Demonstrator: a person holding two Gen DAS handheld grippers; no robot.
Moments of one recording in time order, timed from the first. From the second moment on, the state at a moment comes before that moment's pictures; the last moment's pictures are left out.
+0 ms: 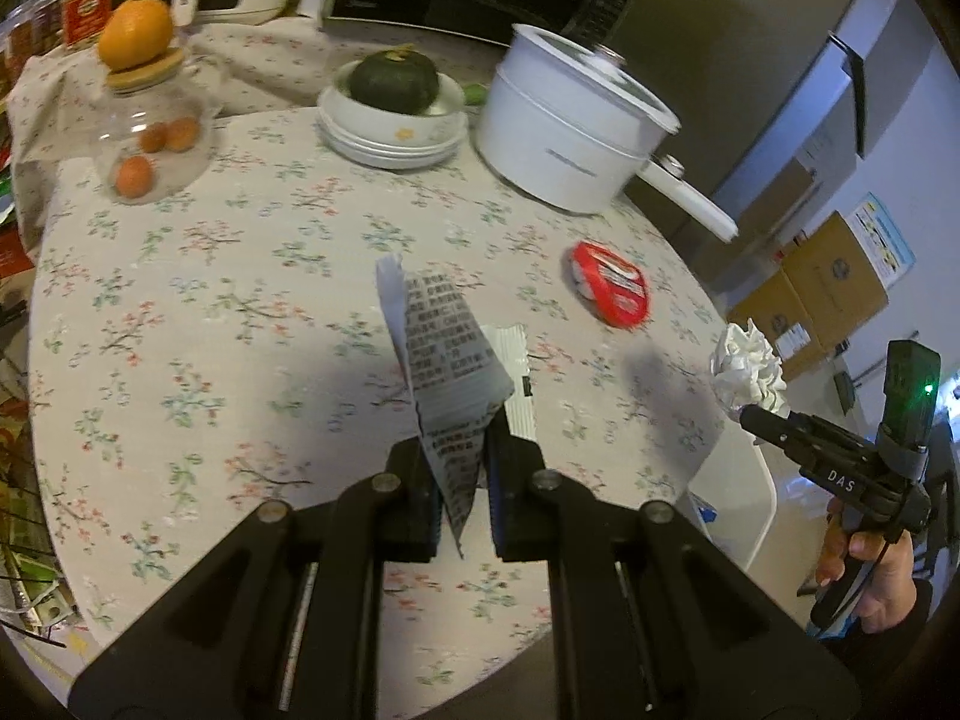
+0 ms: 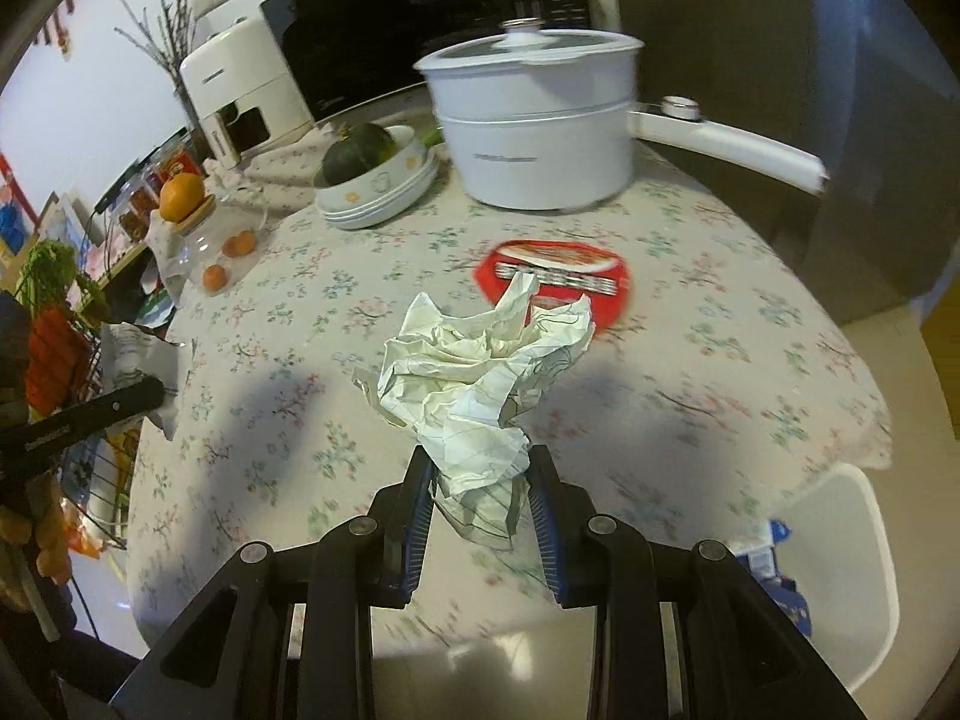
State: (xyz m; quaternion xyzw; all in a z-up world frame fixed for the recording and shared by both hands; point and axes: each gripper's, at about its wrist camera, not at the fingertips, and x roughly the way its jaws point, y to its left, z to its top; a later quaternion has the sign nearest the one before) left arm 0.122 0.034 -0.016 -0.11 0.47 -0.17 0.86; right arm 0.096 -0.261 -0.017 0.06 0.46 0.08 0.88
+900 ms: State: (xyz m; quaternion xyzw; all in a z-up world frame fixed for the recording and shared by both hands) left arm 0.087 -0.138 -0.029 -0.03 0.50 -0.29 0.82; right arm -0.003 -0.461 -0.063 0.18 0.52 -0.06 0.83
